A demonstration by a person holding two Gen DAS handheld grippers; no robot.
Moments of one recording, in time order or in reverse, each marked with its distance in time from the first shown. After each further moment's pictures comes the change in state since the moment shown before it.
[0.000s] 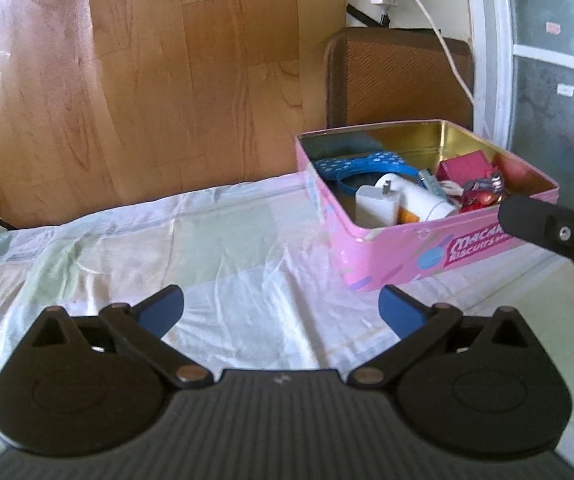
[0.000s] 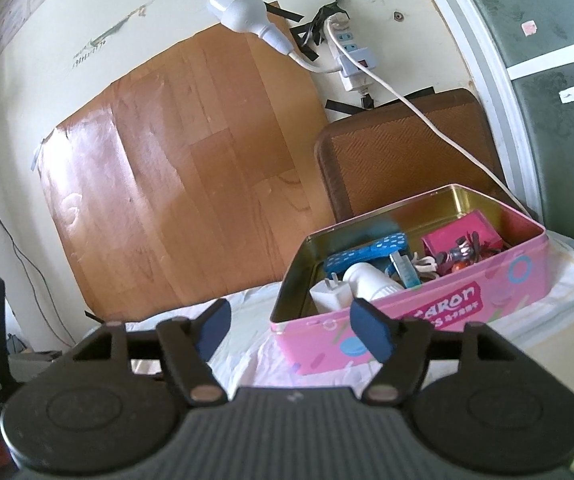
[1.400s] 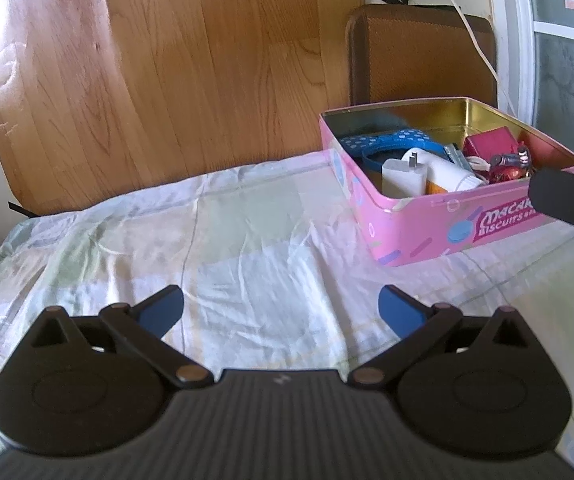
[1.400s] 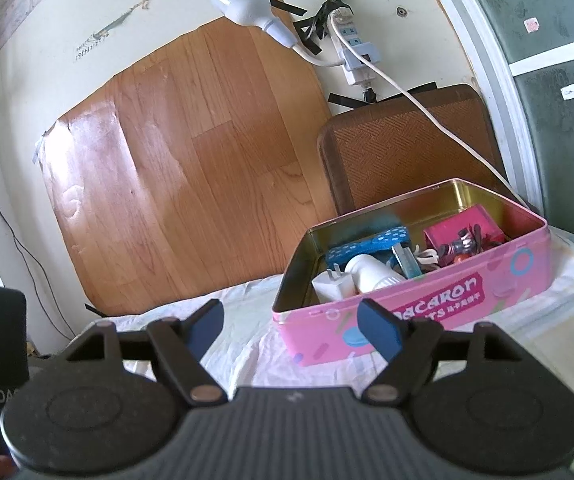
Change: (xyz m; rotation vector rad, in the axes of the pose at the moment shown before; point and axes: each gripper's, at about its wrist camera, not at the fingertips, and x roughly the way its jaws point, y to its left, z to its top) left arm 0.007 0.000 -0.010 0.004 0.052 0.075; right arm -0.004 0.006 -0.005 -0.008 0.009 -0.005
